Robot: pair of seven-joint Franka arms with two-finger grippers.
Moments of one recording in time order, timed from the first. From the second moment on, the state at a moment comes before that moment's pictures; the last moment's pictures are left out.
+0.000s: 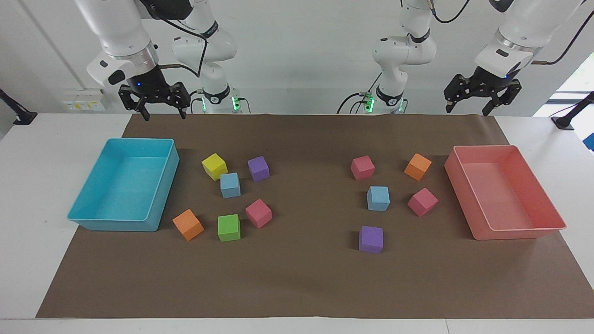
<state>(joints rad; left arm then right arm) -0.07 -0.02 -0.02 -1.47 -0.01 1.42 0.08 0.16 -0.05 -0.09 -1.63 -0.01 1.55 -0.02</state>
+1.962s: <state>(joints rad) -0.07 -0.03 -0.02 -1.50 -0.02 1.46 0.08 0.32 0.16 -0.09 -2.14 0.02 2.27 0.11</state>
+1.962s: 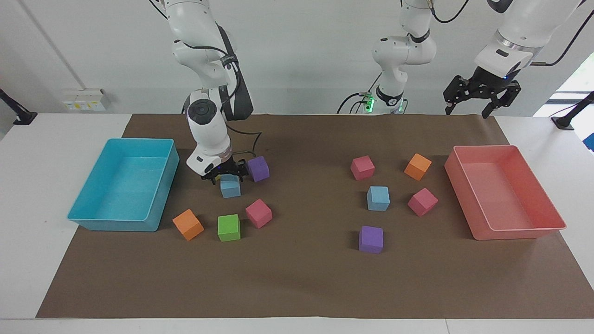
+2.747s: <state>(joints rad) -0.06 -0.04 -0.02 -1.51 -0.02 1.46 0.08 0.32 0.17 -0.09 -2.22 0.03 2.33 0.11</state>
